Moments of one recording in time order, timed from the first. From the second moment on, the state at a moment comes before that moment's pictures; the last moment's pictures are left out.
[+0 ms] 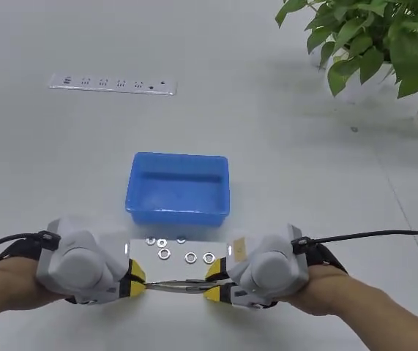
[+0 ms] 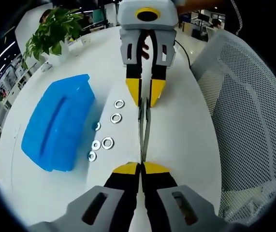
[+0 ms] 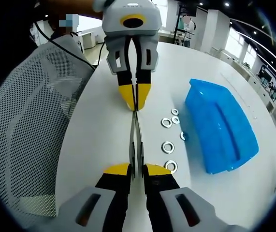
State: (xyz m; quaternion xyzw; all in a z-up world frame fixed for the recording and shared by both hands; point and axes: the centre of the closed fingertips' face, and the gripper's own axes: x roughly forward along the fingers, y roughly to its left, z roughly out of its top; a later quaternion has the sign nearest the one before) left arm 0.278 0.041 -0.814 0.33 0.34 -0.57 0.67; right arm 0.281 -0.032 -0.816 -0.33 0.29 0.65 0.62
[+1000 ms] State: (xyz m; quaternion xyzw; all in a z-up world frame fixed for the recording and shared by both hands) left arm 0.280 0.034 -0.778 0.35 0.32 -0.57 0.67; right arm 0.282 -0.013 -0.812 -0.34 0.27 0.66 0.62
